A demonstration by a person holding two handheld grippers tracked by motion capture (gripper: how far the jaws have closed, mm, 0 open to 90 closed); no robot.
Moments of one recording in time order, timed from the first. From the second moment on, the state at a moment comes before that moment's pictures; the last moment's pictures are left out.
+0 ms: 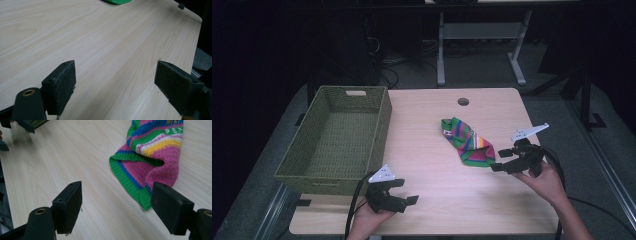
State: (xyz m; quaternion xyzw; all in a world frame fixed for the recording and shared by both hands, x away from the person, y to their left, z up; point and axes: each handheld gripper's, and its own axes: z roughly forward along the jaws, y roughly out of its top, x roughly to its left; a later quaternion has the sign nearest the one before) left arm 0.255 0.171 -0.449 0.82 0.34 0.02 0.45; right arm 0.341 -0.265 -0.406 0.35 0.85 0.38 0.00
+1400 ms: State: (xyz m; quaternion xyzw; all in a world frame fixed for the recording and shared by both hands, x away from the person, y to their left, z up) left arm 0.257 0.170 -0.448 0.82 0.34 0.01 0.46; right arm 0.416 -0.210 -0.385 0.33 0.88 0.34 0.00
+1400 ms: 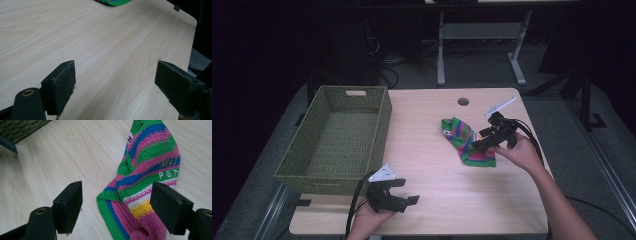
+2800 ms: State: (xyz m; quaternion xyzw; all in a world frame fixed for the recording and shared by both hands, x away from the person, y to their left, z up) left arm 0.257 0.168 -0.449 0.82 0.33 0.00 0.46; right arm 0.456 -0.174 -0.425 0.37 0.89 0.26 0.02
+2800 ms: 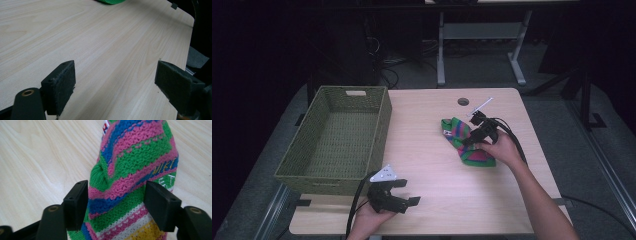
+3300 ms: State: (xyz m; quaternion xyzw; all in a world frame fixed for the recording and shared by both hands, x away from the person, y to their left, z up) left arm 0.257 0.167 -0.450 0.83 0.33 0.00 0.46; right arm 0.460 -0.175 -0.445 0.39 0.89 0.25 0.01
